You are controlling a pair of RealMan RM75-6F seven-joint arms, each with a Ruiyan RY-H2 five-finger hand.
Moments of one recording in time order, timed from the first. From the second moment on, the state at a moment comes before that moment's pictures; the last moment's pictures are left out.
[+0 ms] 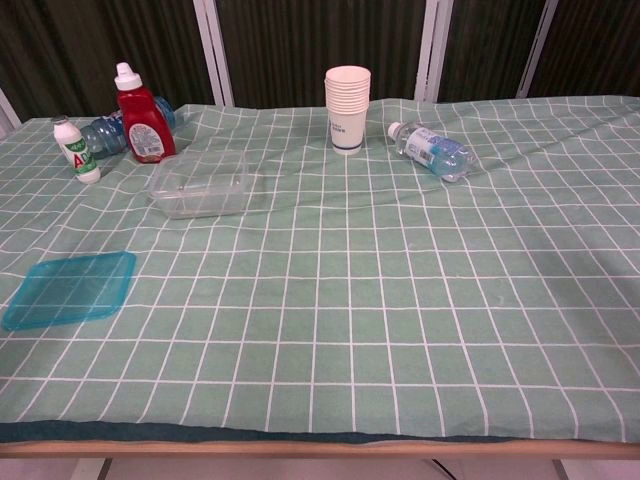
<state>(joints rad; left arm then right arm) -0.17 -1.23 0.00 -1.57 1.58 1.41 0.19 0.04 -1.09 -0.06 -1.61 -1.67 1.49 -0.05</state>
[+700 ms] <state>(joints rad) -0.38 -1.33 0.05 -1.31 1.71 1.20 -0.39 0.06 -1.10 -0.04 -1.62 -1.60 1.43 -0.06</state>
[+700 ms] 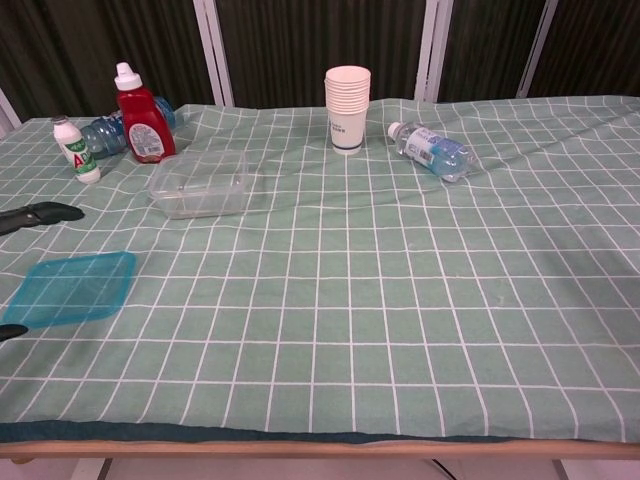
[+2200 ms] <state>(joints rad) -0.58 -1.53 0.13 -0.85 1.63 0.93 -0.81 0.10 -1.12 -0.04 -1.63 -1.55 1.35 -0.12</state>
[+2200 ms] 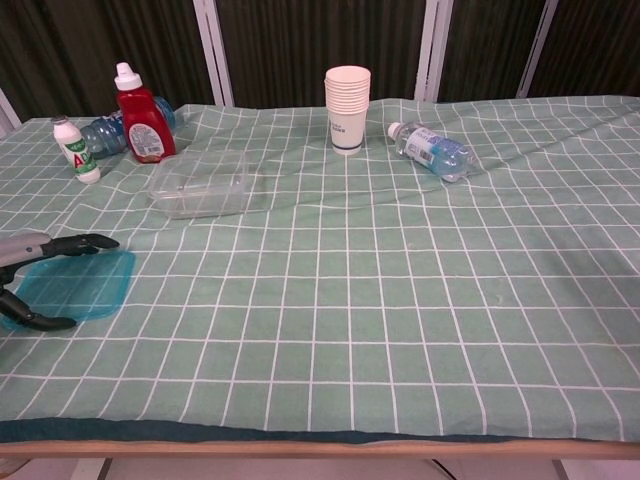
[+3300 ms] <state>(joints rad) -0.56 -1.45 0.09 -1.01 1.58 1.01 -0.66 0.10 -1.12 -0.04 -1.63 -1.56 1.35 -0.12</state>
